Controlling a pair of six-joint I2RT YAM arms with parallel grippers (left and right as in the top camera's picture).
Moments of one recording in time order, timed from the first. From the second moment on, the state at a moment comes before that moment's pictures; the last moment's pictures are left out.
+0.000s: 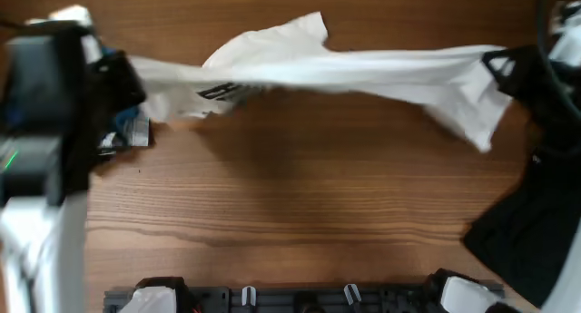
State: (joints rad) left arm 0.01 1.24 1.68 -1.09 -0.11 -0.30; right arm -0.33 1.33 1.81 -1.23 -0.63 0.19
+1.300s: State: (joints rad) left arm 0.00 1.75 2.38 -0.74 -0.06 -0.09; right arm -0.37 1.78 2.38 -0.73 -0.85 0.45
